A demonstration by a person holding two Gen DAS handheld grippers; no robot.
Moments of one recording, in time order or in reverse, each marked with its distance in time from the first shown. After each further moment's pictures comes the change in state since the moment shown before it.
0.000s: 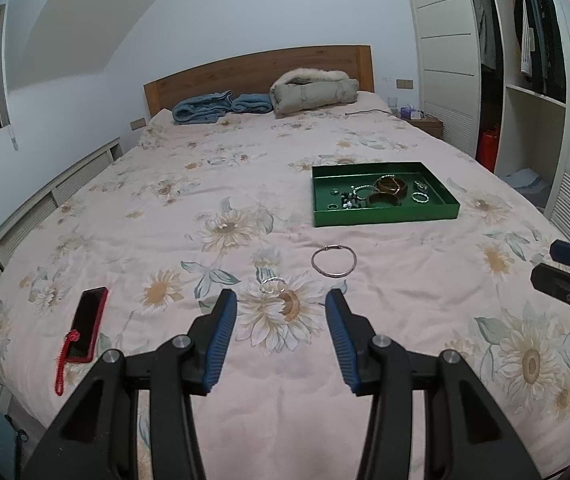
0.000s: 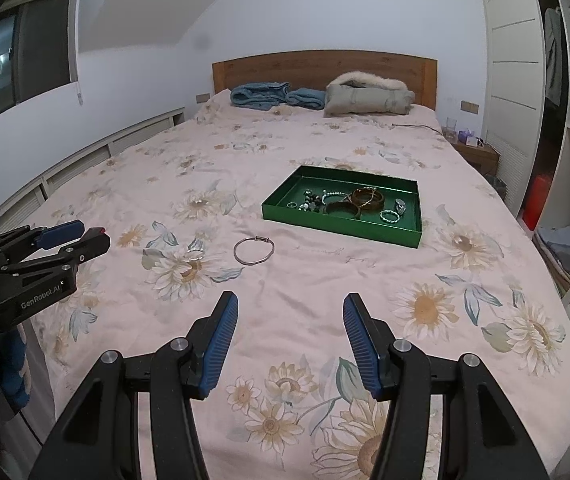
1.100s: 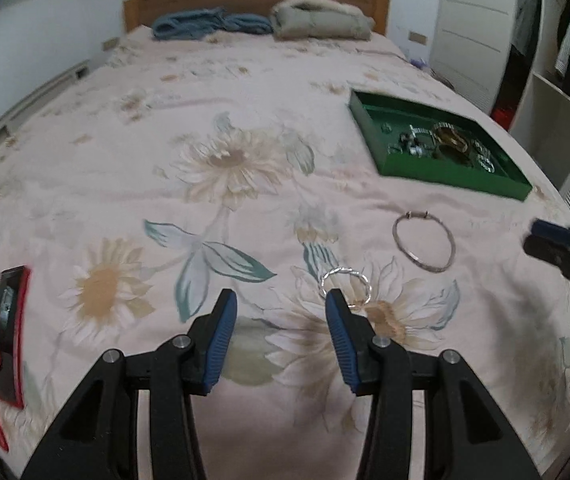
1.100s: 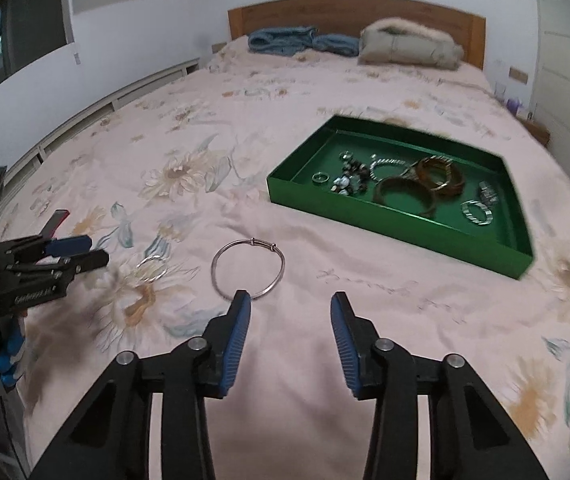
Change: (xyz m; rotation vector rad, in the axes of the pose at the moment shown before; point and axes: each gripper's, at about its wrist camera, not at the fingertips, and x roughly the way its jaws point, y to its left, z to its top) left arm 0.208 0.087 -0.005 -0.071 0.272 -0.162; right arm 0.212 0.007 0.048 -0.039 0.195 0.099
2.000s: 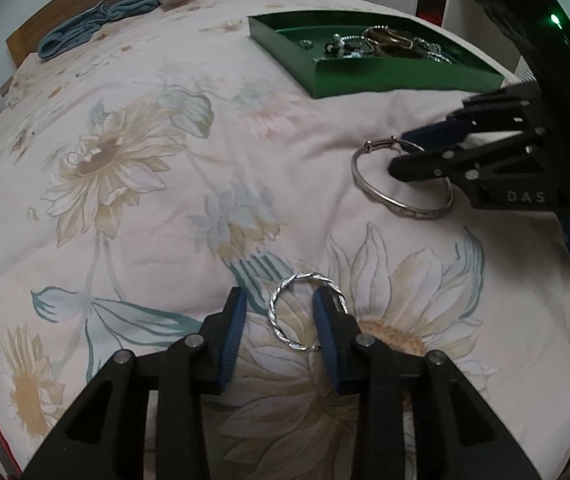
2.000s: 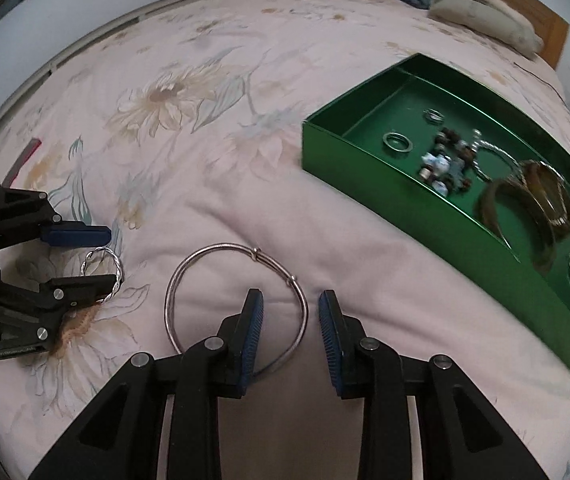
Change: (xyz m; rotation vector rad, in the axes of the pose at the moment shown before) left arm 0.082 -0.035 0.010 0.341 0.164 -0.121; right arm 0.126 0.018 0.038 -0.214 0.257 0.053
